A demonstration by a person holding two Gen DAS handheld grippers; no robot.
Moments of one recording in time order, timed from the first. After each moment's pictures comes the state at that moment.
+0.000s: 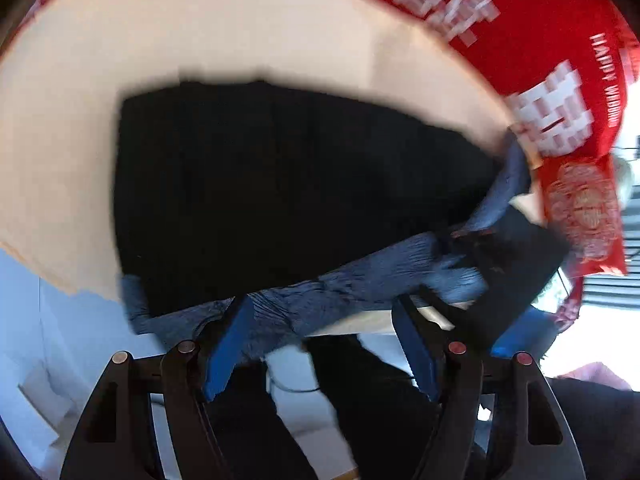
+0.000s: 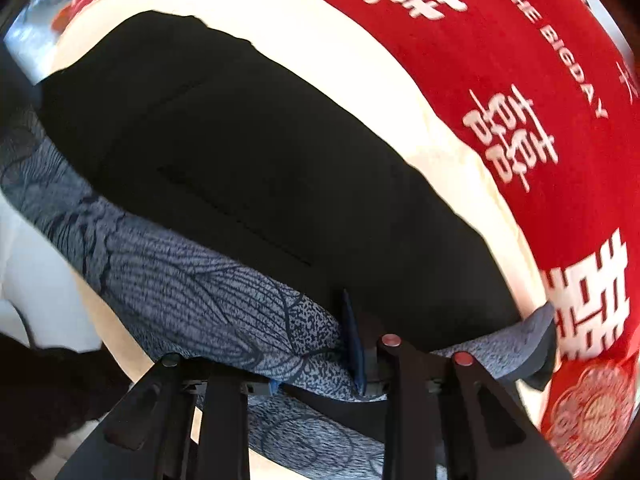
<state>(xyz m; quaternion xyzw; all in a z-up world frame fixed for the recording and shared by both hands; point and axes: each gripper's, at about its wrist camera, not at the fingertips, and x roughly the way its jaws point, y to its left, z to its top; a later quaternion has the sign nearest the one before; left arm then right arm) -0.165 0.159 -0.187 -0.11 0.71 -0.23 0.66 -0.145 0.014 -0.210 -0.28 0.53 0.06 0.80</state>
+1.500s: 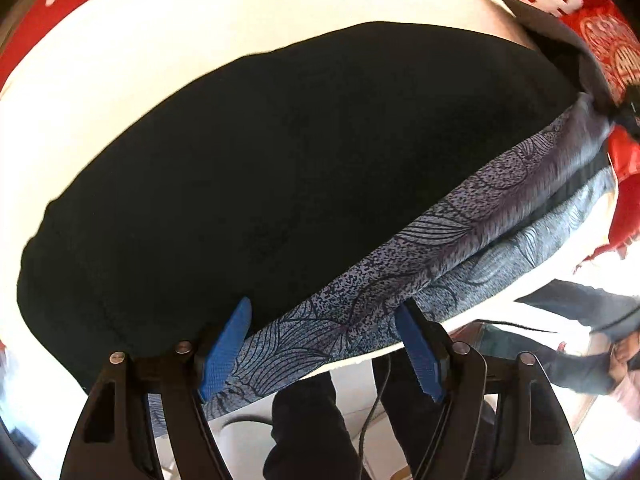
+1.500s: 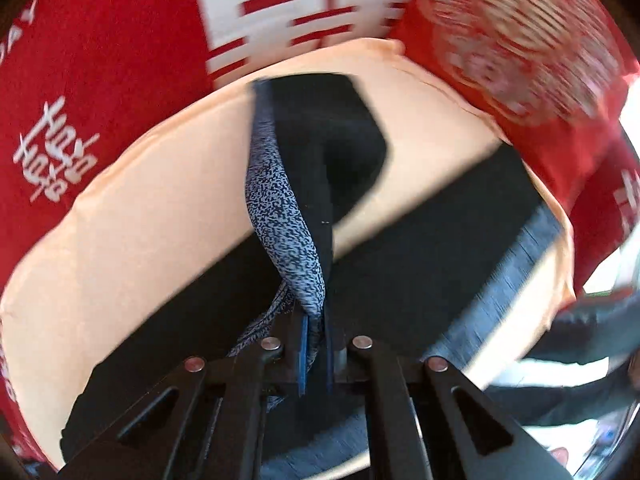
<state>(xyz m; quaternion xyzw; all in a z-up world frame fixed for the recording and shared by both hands) -0.164 -0.034 -0.196 0.15 0.71 -0.27 0.64 -0.177 -0.321 -0.080 0.29 0.55 -0.37 0.69</state>
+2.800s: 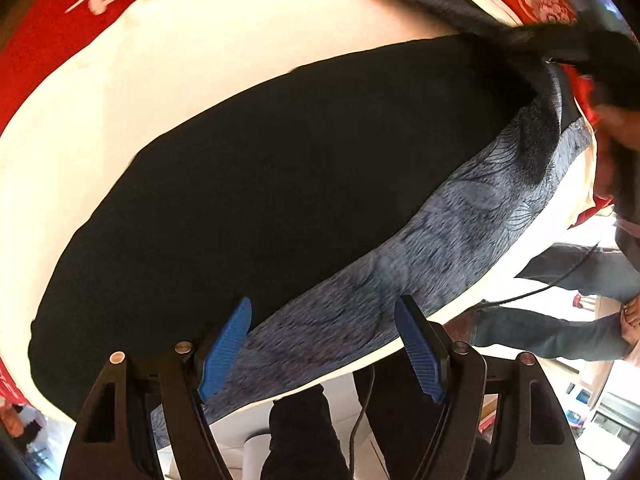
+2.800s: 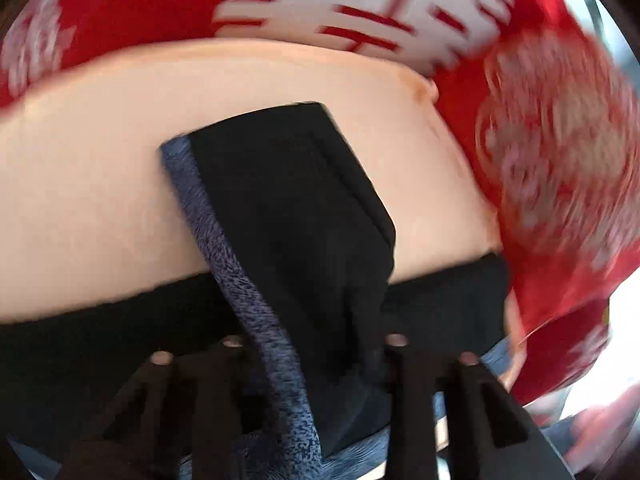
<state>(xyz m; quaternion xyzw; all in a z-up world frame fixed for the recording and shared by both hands) -0.195 -0.198 -0.175 0.24 0.68 -0.33 0.61 -0.142 -0.422 -0.122 0.14 0.60 -0.31 0.72</state>
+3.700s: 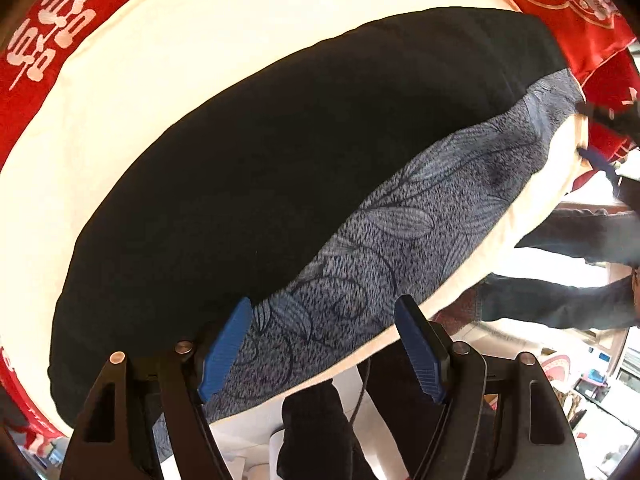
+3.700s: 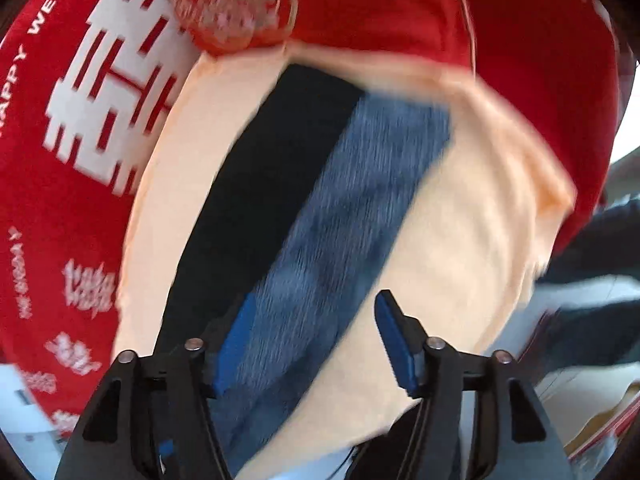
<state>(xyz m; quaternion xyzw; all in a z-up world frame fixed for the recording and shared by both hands) -0.213 -0.261 -0.161 0.31 0.67 -0.36 0.57 -0.363 -0.484 -0.140 0.57 0.43 -0.29 0.64</state>
